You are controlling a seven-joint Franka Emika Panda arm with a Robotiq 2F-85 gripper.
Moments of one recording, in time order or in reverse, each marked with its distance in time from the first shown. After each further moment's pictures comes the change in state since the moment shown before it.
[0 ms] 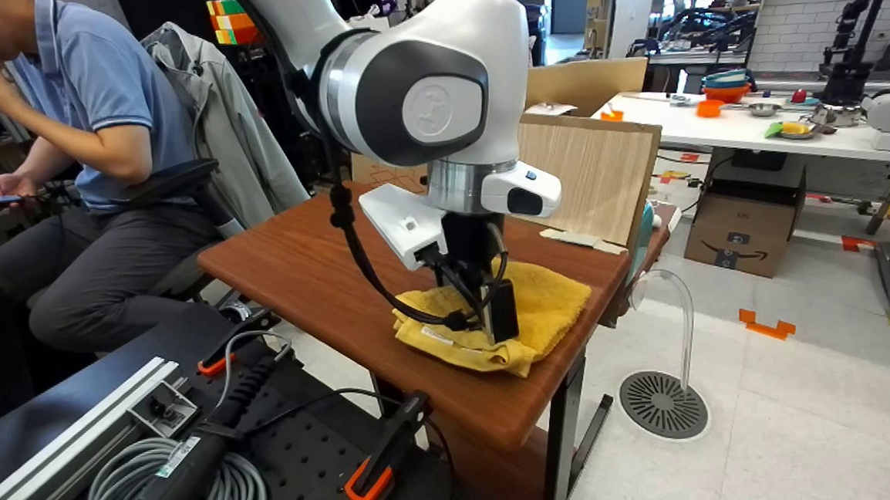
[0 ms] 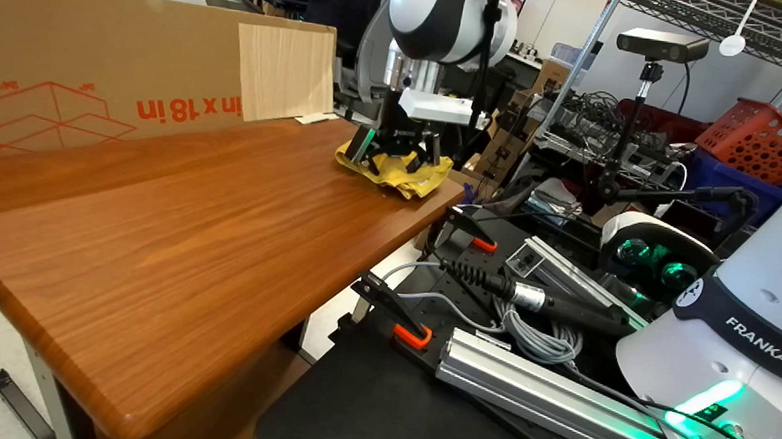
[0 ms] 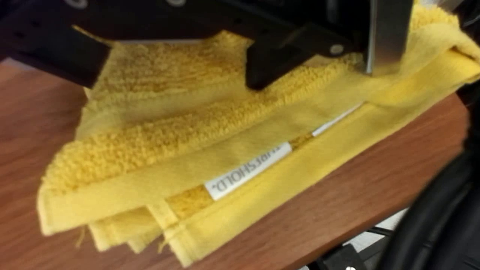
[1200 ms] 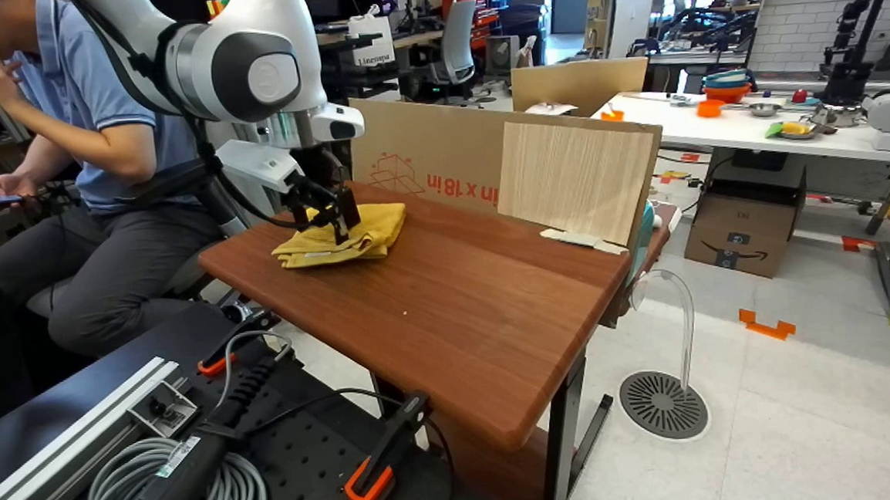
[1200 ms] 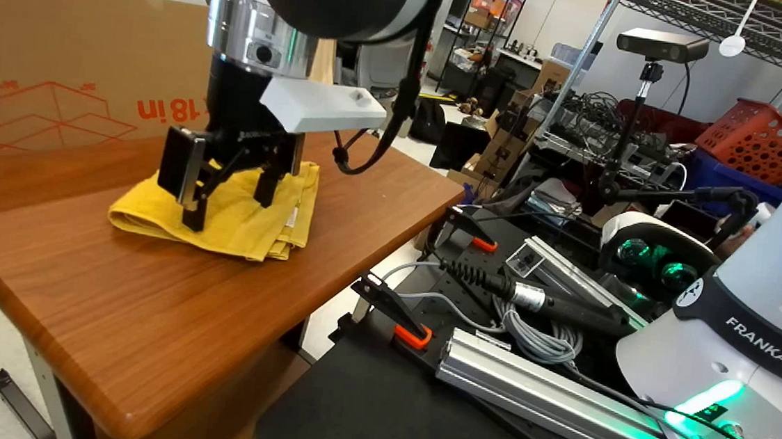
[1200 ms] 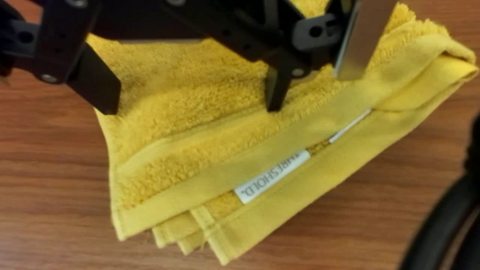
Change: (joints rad) arm 0.314 -0.023 0.228 0.027 -0.006 0.137 -0.012
